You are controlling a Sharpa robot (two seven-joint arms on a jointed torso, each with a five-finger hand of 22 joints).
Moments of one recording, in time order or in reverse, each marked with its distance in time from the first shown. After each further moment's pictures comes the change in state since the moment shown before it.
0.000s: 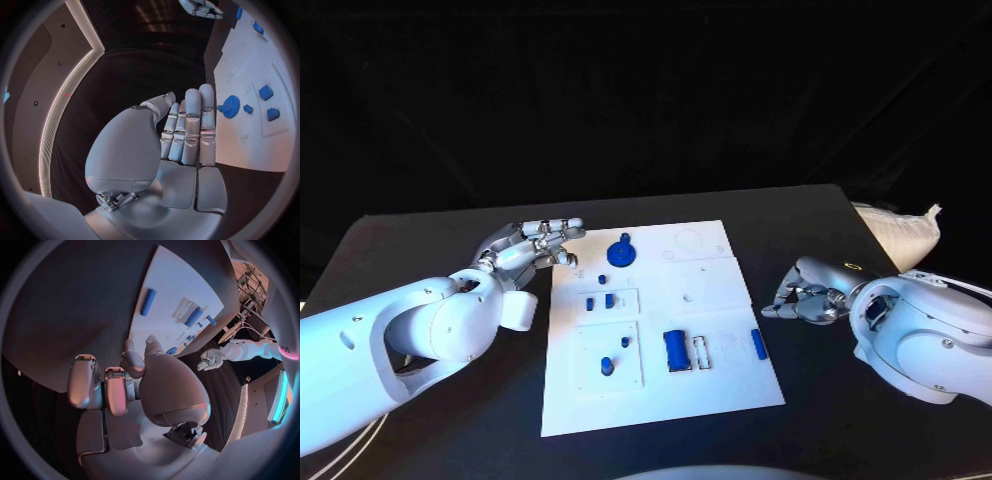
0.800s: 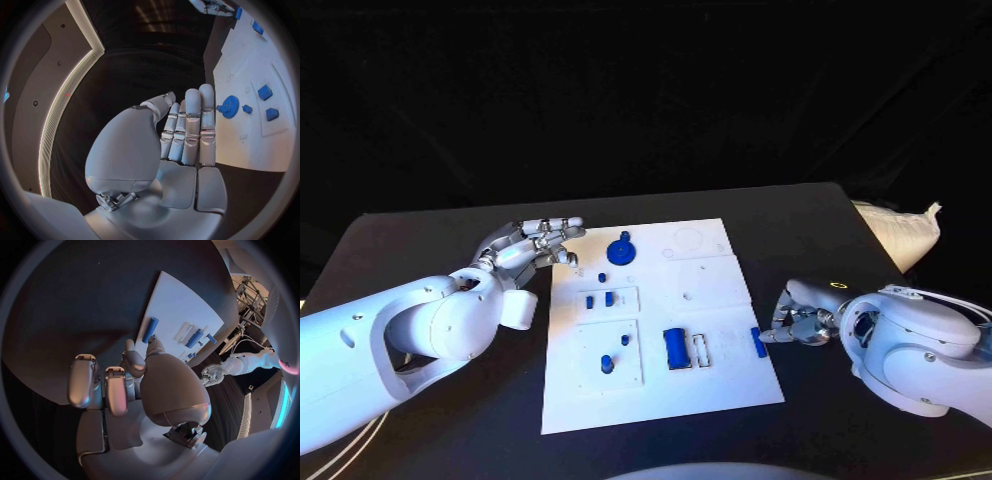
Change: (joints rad) left arm -0.002 0.000 -0.001 -0.001 -0.002 0.001 -0.003; left_hand 0.000 0.000 -0.003 -0.003 0.000 0.000 0.000 0.000 0.000 0.000 0.000 0.000 0.000 0.000 0.000 0.000 -0.001 0.000 0.000 0.000 -0.004 -0.001; right arm -0.034 0.038 -0.029 -0.017 -0.022 0.090 -0.024; right_hand -0.016 -0.016 -0.027 0.031 0.013 0.011 -0.004 -0.005 -0.008 0.000 0.000 -0.008 -0.002 0.000 0.000 -0.002 0.000 0.000 0.000 0.000 -0.004 -0.004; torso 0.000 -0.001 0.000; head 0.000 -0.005
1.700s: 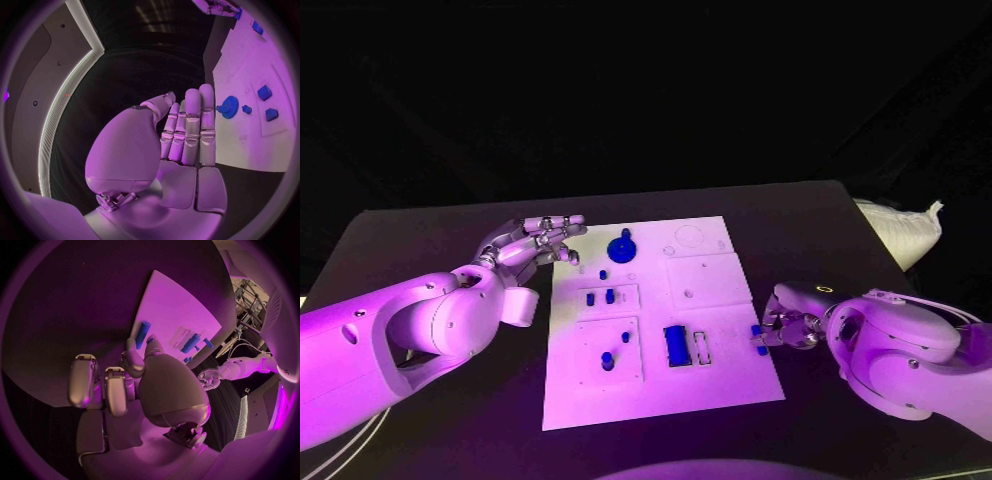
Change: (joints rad) left arm 0.000 0.001 0.000 0.000 -0.002 0.001 -0.003; left_hand 0.000 0.000 0.000 0.000 0.000 0.000 0.000 0.000 0.000 0.000 0.000 0.000 0.000 0.000 0.000 0.000 0.000 0.000 0.000 0.000 0.000 0.000; right arm -0.024 0.049 0.000 -0.010 -0.043 0.006 -0.004; right_hand 0.044 0.007 0.003 -0.014 0.004 0.044 -0.016 0.010 0.020 0.002 -0.009 0.005 0.011 0.004 -0.004 0.000 0.000 0.000 0.000 0.000 0.000 0.005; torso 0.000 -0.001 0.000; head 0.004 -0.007
